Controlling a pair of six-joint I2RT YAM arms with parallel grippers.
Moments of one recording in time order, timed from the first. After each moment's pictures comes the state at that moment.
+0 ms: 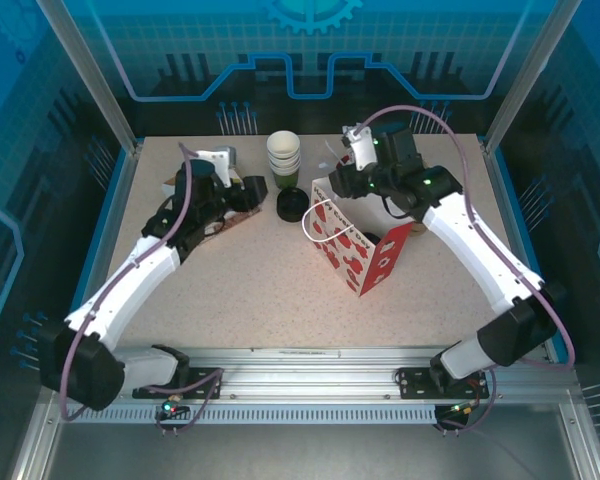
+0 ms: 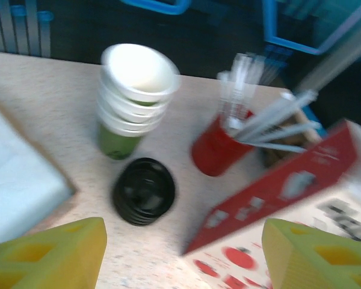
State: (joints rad) left arm -0.27 1.27 1.07 -0.24 0.11 -0.43; right arm 0.49 1.47 1.56 -0.69 -0.12 0.03
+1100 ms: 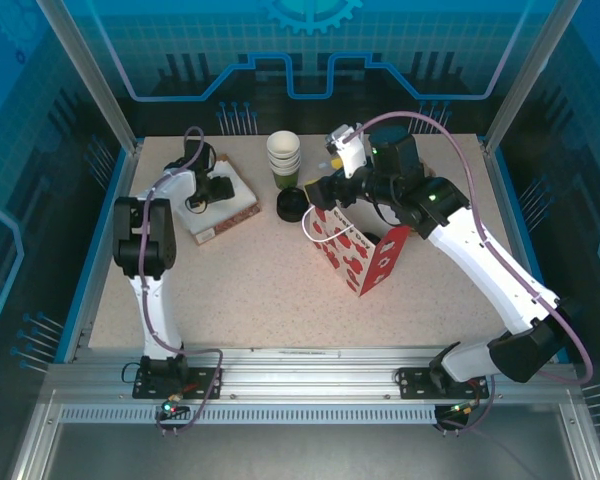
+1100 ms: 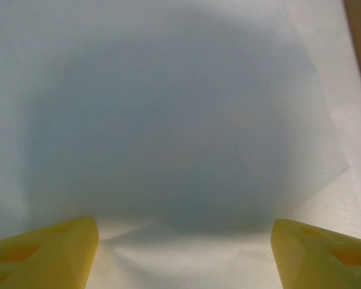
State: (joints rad) left arm 0.02 2.16 1.63 -0.57 0.02 -0.31; right arm 0.60 1.41 1.56 -0.62 -0.21 -0.02
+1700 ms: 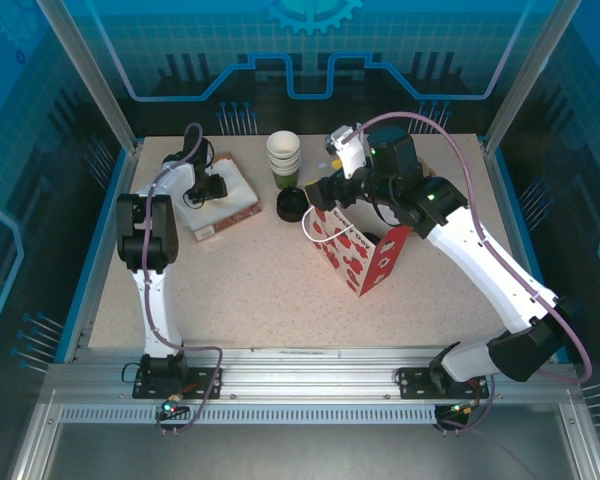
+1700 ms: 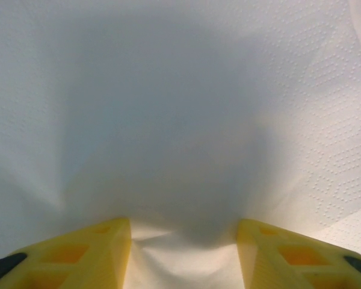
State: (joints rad) left arm 0.04 2.24 1.76 -0.69 0.03 -0.26; right arm 0.60 1.41 1.56 -0.62 -0.21 -0.02
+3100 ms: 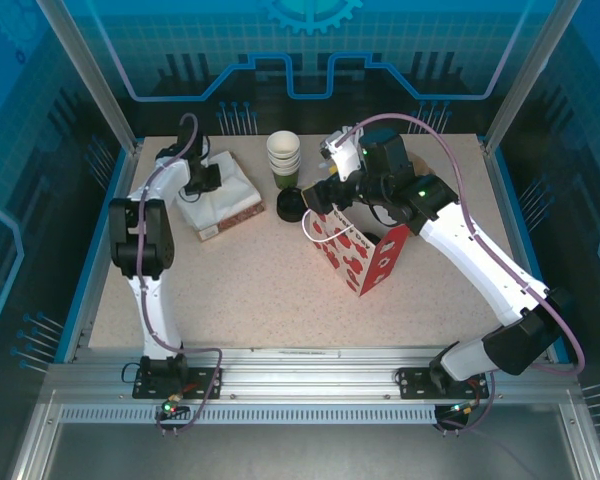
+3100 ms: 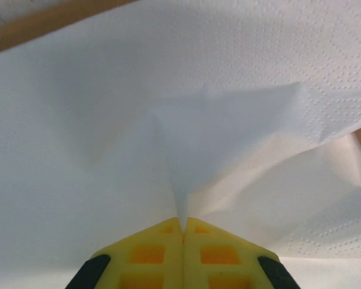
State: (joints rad) left arm 0.04 2.13 1.76 -0.70 0.04 -0.24; right arm 0.60 1.45 1.56 -0.65 -0.21 -0.02
